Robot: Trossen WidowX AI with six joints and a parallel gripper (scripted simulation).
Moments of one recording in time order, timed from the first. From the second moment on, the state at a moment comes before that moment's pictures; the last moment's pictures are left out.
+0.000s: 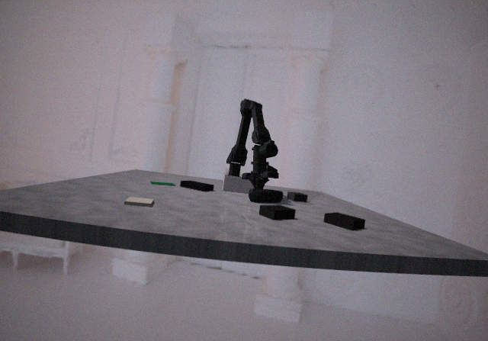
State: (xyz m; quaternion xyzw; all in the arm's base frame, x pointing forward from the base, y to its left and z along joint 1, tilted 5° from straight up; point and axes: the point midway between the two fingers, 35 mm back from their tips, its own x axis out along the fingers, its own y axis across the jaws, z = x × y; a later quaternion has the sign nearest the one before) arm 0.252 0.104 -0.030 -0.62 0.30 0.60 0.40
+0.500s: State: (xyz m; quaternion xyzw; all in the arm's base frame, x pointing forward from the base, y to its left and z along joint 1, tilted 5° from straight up) arm 0.255 0.104 0.011 -0.61 0.32 0.62 0.38
